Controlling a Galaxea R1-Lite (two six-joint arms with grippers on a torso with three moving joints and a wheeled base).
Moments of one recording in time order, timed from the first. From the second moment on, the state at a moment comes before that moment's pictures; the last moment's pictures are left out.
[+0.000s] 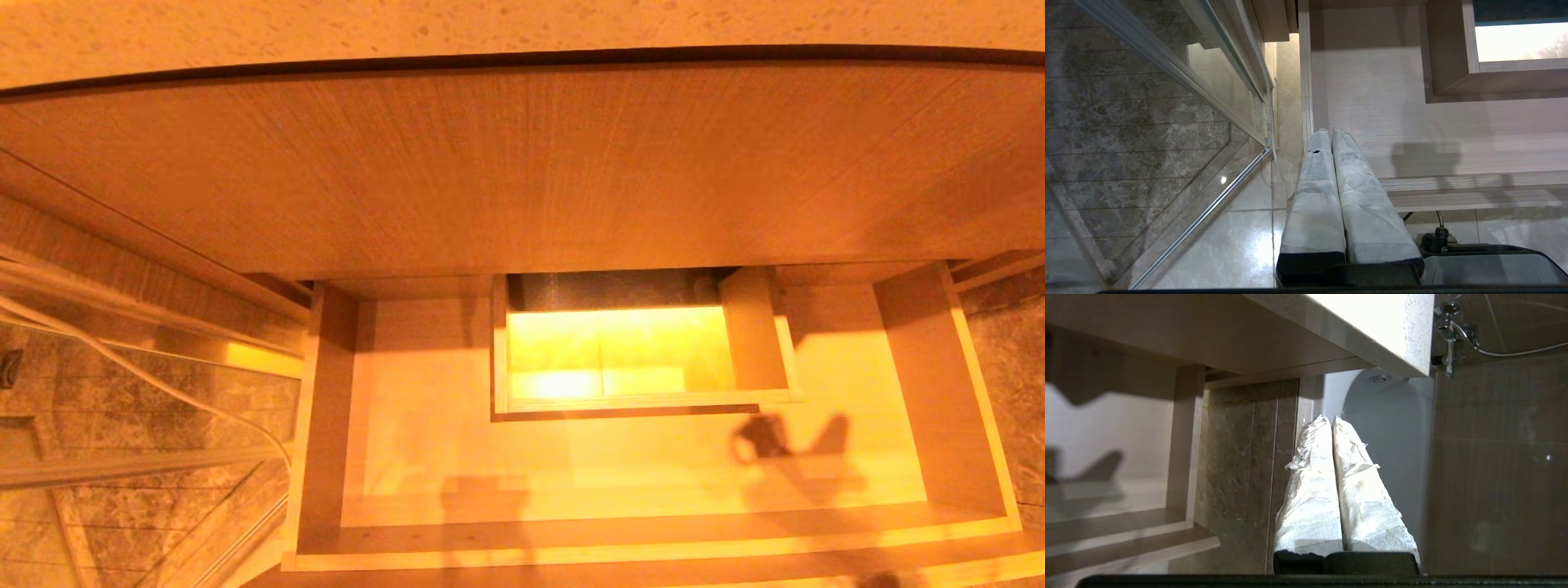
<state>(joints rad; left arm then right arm) 0.00 0.00 0.00 0.00 0.00 0.00 -0.25 0.76 -1.41 0.53 -0.31 -0.69</state>
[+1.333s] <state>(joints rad) 0.00 0.00 0.00 0.00 0.00 0.00 -0.09 0.89 -1.40 0.31 -0.31 -0.56</state>
